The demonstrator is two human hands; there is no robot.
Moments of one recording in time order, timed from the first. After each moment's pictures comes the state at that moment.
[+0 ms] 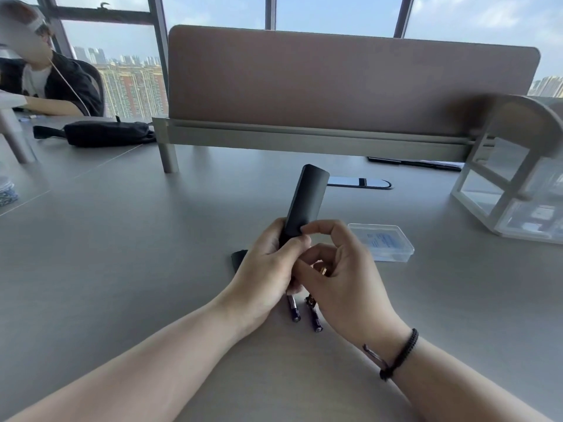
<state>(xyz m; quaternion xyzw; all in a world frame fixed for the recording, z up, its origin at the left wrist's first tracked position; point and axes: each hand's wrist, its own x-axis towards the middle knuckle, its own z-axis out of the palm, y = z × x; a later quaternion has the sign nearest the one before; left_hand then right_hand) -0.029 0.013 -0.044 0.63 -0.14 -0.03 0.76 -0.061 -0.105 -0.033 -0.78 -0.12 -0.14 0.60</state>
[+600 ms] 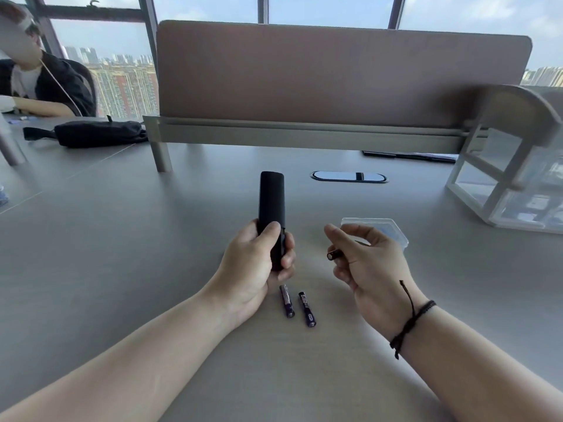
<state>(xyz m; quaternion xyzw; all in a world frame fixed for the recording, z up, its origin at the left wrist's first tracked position) -0.022 0.013 -0.040 0.54 -0.06 -0.04 0.84 -0.036 -0.135 -0.035 -0.58 0.14 -0.11 0.80</state>
